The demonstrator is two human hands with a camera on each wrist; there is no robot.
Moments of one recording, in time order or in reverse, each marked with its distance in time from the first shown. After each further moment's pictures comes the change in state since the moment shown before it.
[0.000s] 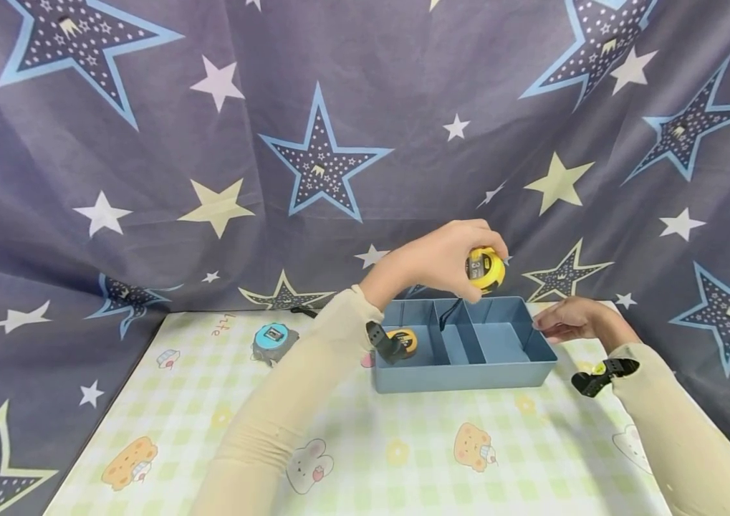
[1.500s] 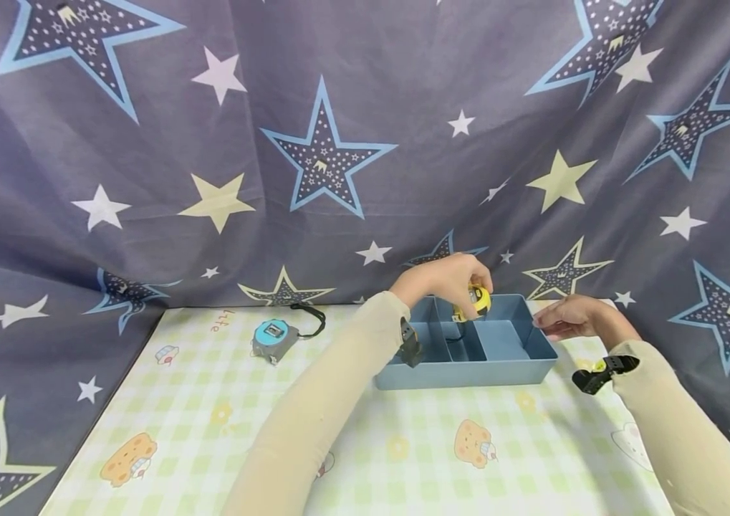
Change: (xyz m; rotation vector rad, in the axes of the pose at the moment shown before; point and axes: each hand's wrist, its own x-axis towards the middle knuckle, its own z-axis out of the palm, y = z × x) left_hand 0.026 -0.058 0.063 -0.143 -0.219 -0.245; right_hand -0.001 -0.003 0.002 0.020 -0.015 -0.006
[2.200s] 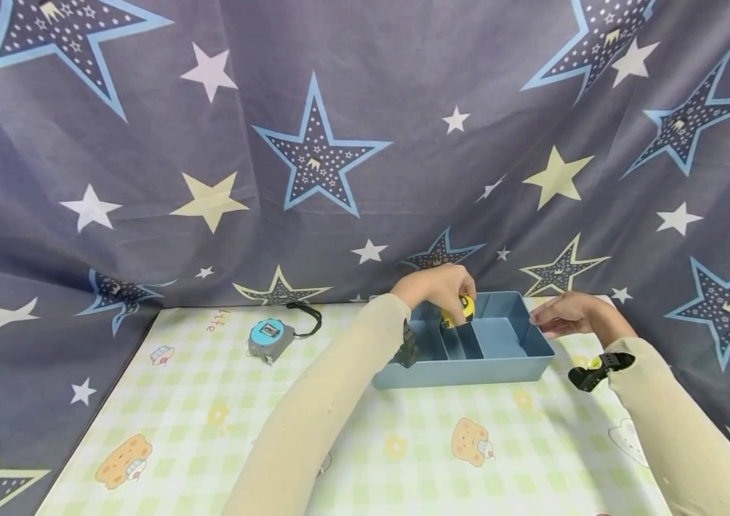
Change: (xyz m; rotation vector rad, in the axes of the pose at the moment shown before) left_hand 0.015 -0.026 0.021 0.005 -0.057 -0.106; right_hand -0.001 -0.002 0.000 -0.011 0.011 0.016
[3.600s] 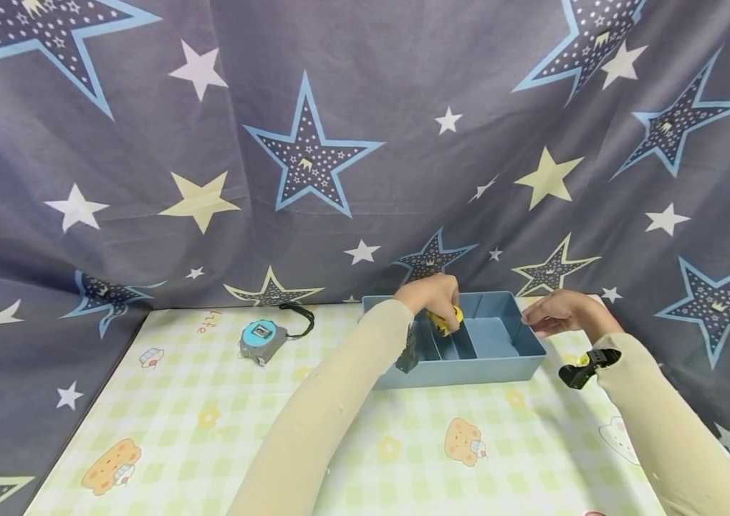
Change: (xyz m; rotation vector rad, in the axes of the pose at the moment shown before) left_hand 0.015 -0.010 0.021 0.040 0.019 -0.134; right_hand 0.000 -0.007 0.002 -0.055 0.036 0.031
